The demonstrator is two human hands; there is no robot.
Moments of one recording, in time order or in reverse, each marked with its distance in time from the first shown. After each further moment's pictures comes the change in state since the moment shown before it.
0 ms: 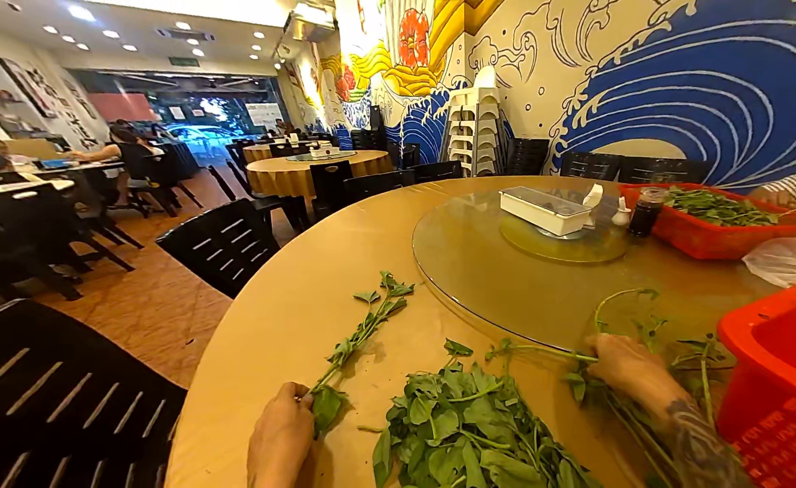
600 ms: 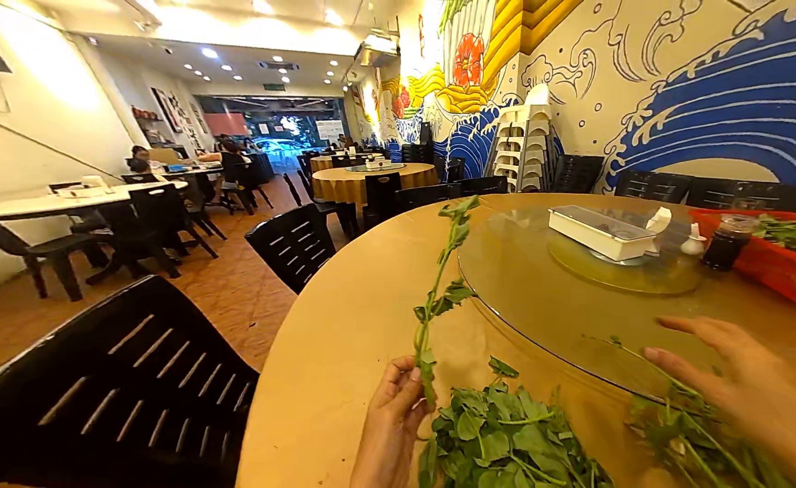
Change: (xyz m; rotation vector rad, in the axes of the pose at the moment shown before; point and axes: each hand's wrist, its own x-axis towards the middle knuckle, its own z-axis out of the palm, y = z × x) left_hand -0.060 0.060 0.013 -1.383 -0.262 0.179; right_hand -0.042 0.014 -0.024 0.467 0.603 -0.504
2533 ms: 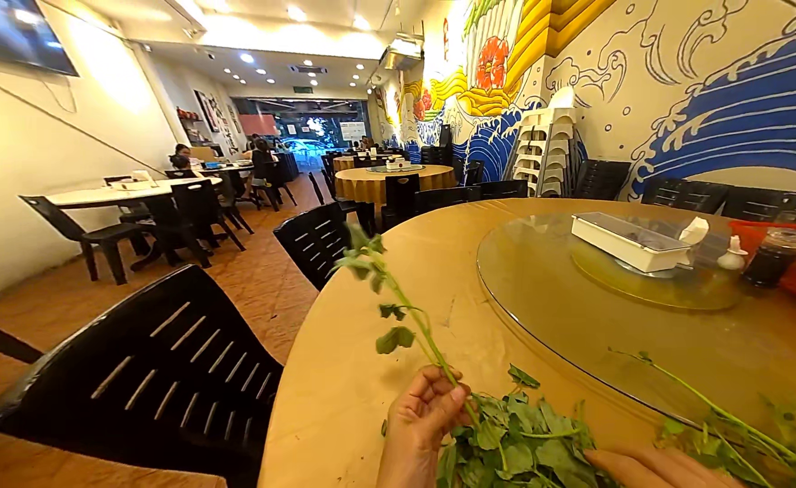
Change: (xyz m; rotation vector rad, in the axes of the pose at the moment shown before) left_hand -0.022 0.010 0.009 -0.008 -0.076 0.106; right_hand -0.069 -0.099 0.009 -0.037 -0.576 -0.282
